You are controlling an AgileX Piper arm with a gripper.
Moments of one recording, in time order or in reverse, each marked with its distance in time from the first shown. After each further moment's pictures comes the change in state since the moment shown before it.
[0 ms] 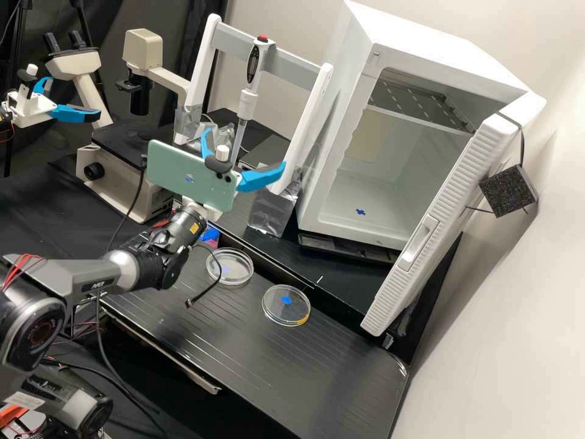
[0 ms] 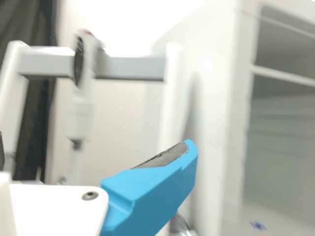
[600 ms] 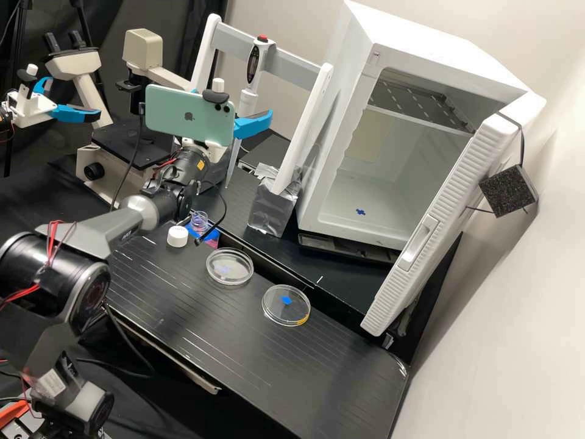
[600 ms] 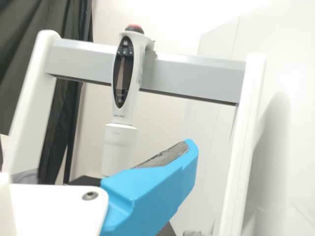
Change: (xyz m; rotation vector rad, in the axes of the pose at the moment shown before) arm 0.094 -0.011 -0.037 -0.064 -0.005 -0.163
